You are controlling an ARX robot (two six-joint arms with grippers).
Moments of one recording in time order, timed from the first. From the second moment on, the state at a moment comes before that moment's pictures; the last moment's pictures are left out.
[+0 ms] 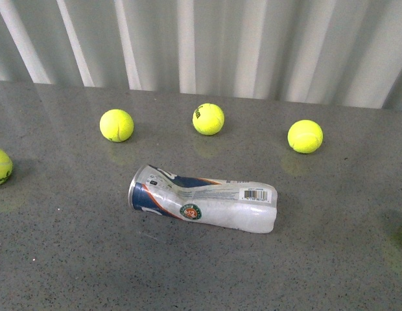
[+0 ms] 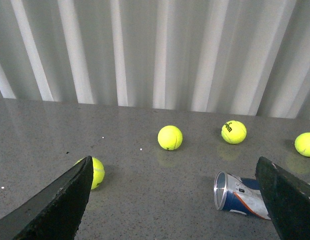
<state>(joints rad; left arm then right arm) 0.00 0.00 0.02 0.00 0.00 0.00 -0.01 0.48 0.36 0.37 0.08 -0.32</state>
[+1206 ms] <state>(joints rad) 0.00 0.00 0.02 0.00 0.00 0.00 0.00 0.03 0.03 0.00 0.00 -0.01</state>
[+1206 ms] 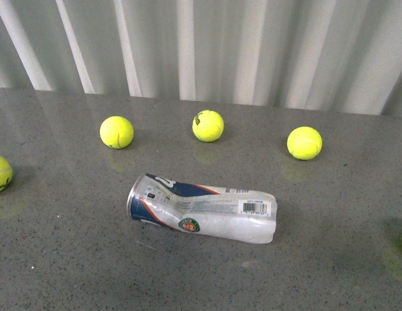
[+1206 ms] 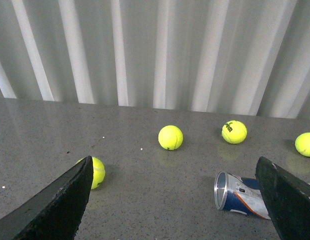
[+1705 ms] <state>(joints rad) 0.00 0.00 0.02 0.00 0.00 0.00 0.00 0.00 0.01 0.00 0.00 -0.01</state>
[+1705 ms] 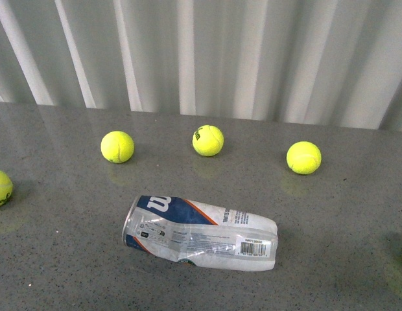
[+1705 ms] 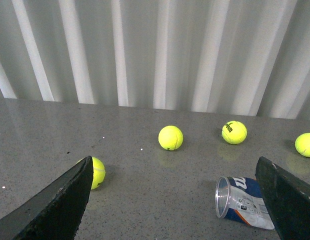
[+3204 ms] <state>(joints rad) -0.09 2.04 0.84 0.58 0.42 -0.27 0.00 0.00 0.01 0.00 0.00 -0.01</state>
